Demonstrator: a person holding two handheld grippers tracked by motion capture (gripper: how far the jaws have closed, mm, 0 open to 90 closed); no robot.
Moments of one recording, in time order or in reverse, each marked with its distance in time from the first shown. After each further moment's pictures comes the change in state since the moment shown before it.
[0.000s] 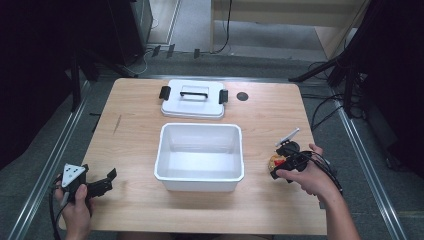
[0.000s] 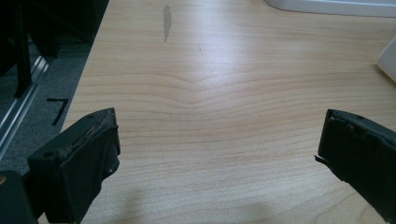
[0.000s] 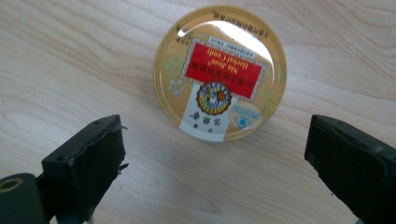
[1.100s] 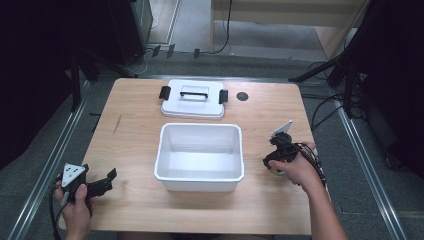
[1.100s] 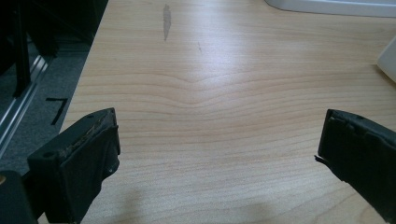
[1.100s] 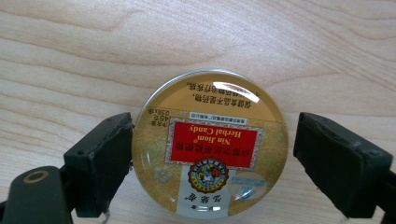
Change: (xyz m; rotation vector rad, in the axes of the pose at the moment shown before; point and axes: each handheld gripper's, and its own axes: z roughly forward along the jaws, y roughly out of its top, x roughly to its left) left arm 0.000 0.000 0.000 0.001 -0.001 -0.002; right arm -0.001 0.037 0.026 0.063 -0.041 0.195
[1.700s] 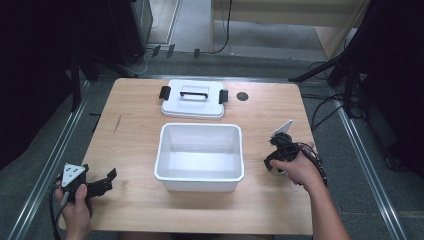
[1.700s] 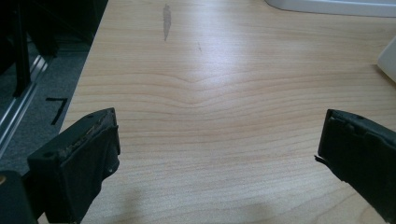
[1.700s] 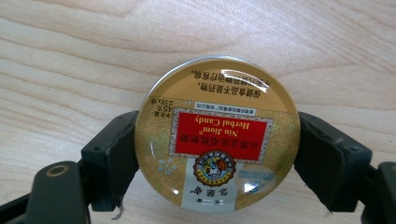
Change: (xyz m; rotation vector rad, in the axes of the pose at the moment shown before) left arm 0.000 0.000 0.000 0.001 0.000 0.000; right arm -0.002 0.001 -0.002 0.045 0.048 -0.016
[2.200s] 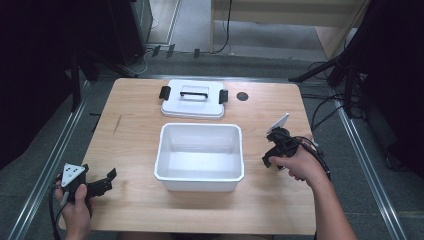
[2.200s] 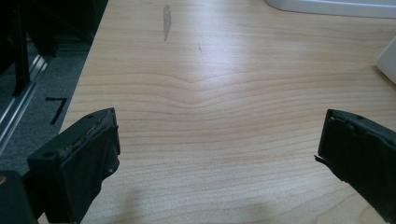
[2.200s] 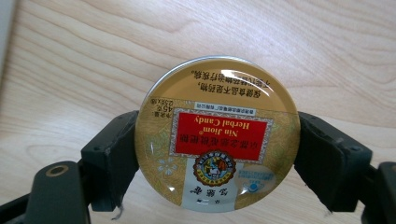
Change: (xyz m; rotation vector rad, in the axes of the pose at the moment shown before) left arm 0.001 0.000 0.000 0.002 -0.004 -0.003; right arm 0.013 0.003 -0.035 -0.032 0.005 -0.121
